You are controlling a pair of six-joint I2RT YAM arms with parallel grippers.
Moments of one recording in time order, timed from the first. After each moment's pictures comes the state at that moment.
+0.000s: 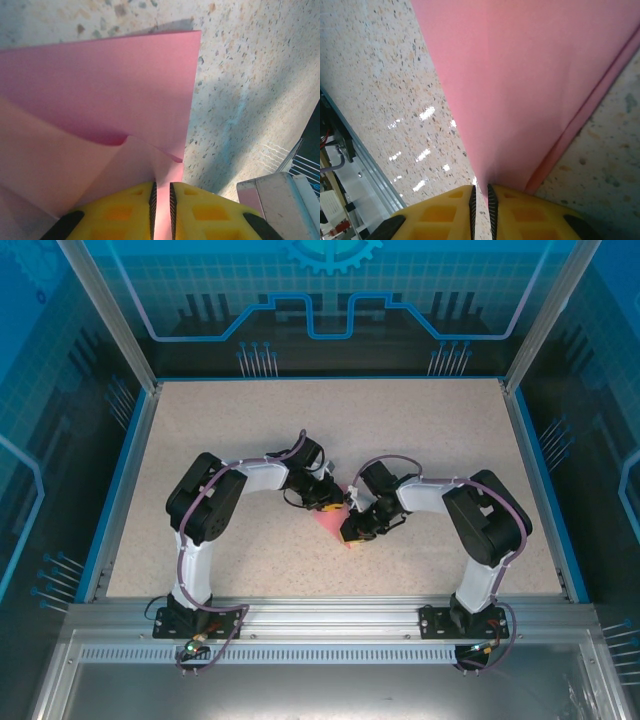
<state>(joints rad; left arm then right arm) -0.52 2.05 1.21 -0.30 0.66 -0.74 0.55 1.80 0.88 -0.46 -0.69 0.31</state>
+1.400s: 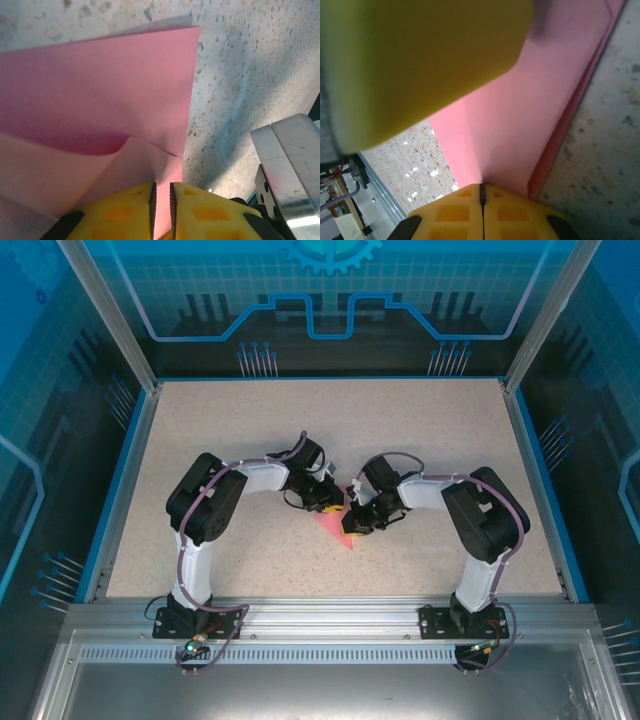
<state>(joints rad) -0.52 2.05 1.21 -0.30 0.68 -0.74 0.52 1.82 0.90 -0.39 -0.68 0.42</state>
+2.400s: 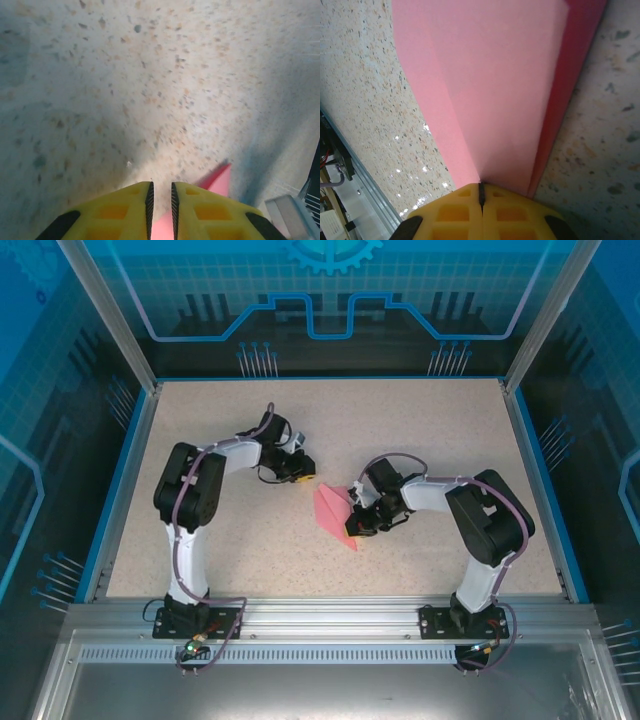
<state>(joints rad) -0.29 2.04 1.30 -0.36 0.63 -0.53 0.51 1.79 0.86 -0.41 -0.66 0.35</state>
